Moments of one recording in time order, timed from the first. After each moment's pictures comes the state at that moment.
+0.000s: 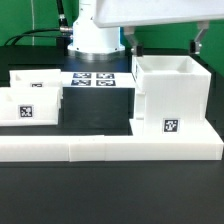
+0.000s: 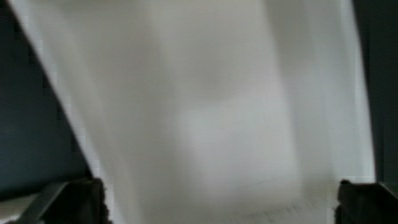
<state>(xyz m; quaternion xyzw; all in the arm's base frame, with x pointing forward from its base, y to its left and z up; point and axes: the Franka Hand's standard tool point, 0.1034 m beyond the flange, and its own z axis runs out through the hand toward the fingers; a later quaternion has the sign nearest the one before) 0.605 0.062 0.135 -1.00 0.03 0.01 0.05</state>
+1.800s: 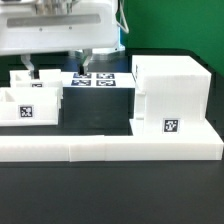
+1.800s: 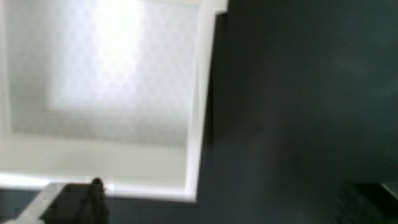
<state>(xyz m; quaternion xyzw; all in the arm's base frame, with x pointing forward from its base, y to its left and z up) 0.527 -0.089 0.067 -1.00 -0.09 0.02 0.02</state>
